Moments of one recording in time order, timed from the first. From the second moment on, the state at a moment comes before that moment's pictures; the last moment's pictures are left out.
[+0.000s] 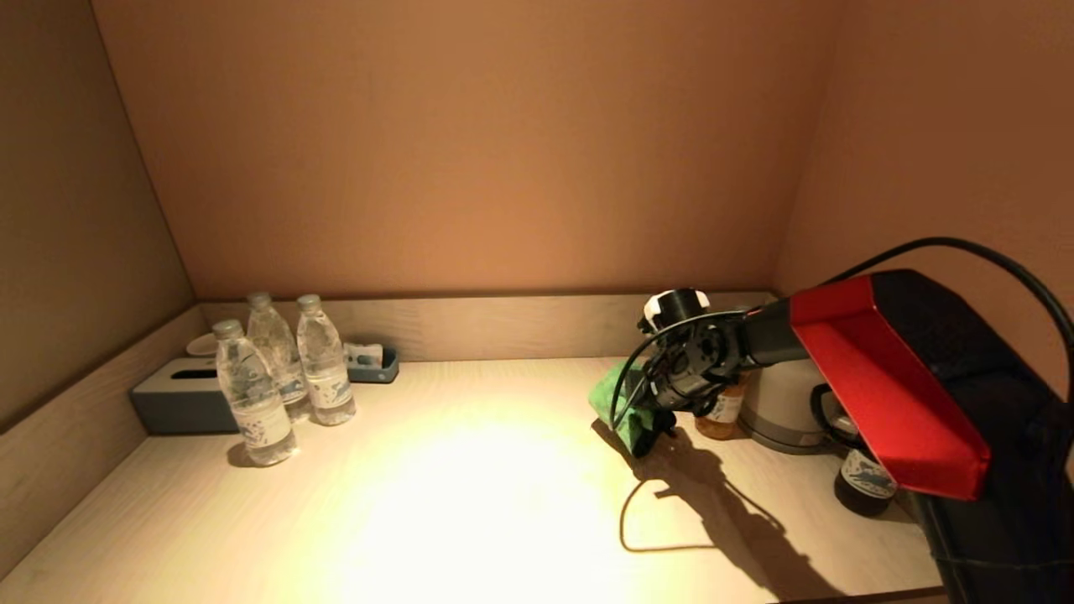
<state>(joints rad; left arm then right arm) 0.01 0.00 0.00 0.01 -0.03 0.09 0.24 2.39 -1.76 0.28 0.04 0.23</state>
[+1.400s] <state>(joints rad) 0.01 0.00 0.00 0.01 -0.03 0.09 0.33 2.27 -1.41 0.37 0.11 0.24</state>
